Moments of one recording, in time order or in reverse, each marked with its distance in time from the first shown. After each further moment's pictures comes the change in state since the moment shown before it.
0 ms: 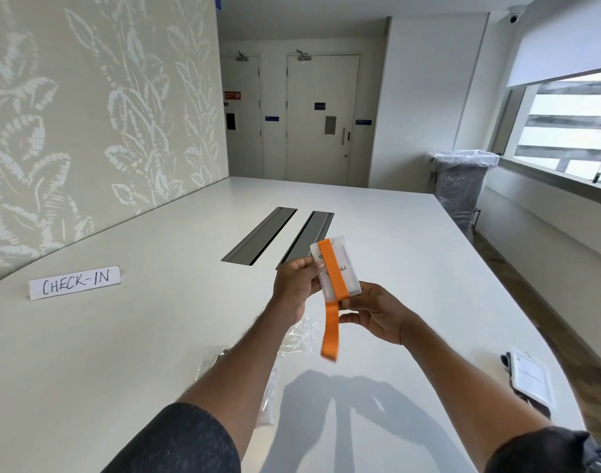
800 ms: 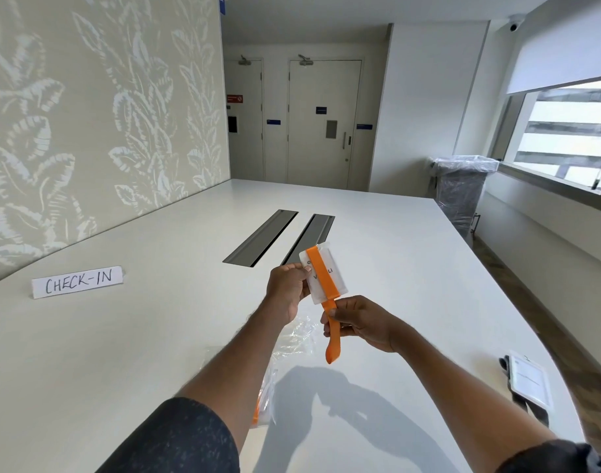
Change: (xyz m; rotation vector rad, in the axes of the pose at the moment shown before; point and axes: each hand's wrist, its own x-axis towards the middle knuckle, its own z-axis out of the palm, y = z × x) left_hand 0.007 0.001 -0.015 0.006 0.142 -0.120; right_hand -0.006 0.003 0.025 -0.293 -0.007 0.116
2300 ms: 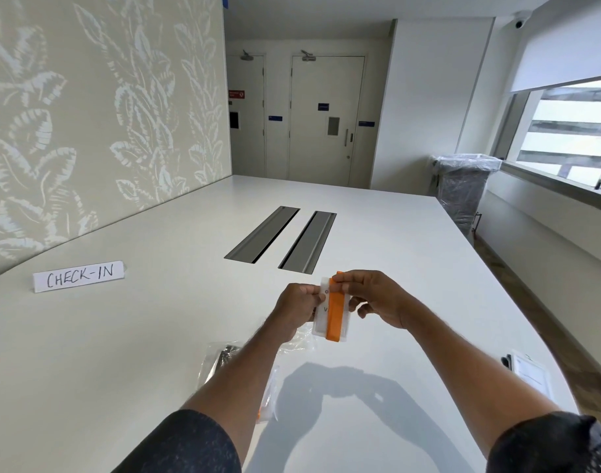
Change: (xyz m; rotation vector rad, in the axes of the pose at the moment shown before) left_hand -0.009 -0.033 -0.011 0.420 -0.175 -0.018; right_hand 0.010 -0.021 -0.030 -0.022 0.180 -0.022
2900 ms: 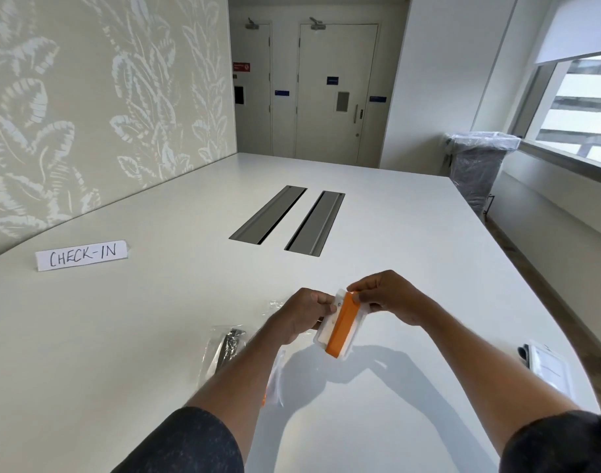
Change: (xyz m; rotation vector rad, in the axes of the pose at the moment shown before) left_hand 0.004 -0.038 -0.003 0.127 -0.192 -0.072; right_hand 0.013 0.039 -0.008 -0.148 0.071 0.106
